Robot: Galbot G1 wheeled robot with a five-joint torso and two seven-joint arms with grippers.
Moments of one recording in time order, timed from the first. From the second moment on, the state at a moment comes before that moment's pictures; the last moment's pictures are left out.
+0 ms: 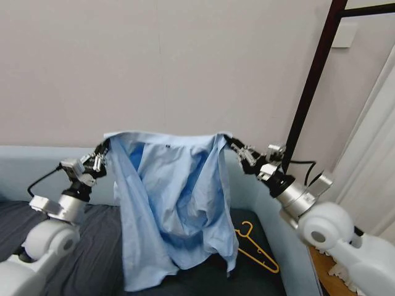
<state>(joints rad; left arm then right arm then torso) 0.96 -0.62 -0.47 -1.90 -0.94 -0.37 0.00 -0.52 0.60 -0.01 2.13 1.17 0.06 0.01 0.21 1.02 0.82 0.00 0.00</state>
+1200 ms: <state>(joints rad) 0.97 -0.61 -0.52 -1.92 -0.74 -0.20 -0.15 -0.52 0.51 0.07 2.22 1.00 -0.05 0.01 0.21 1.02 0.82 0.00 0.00</state>
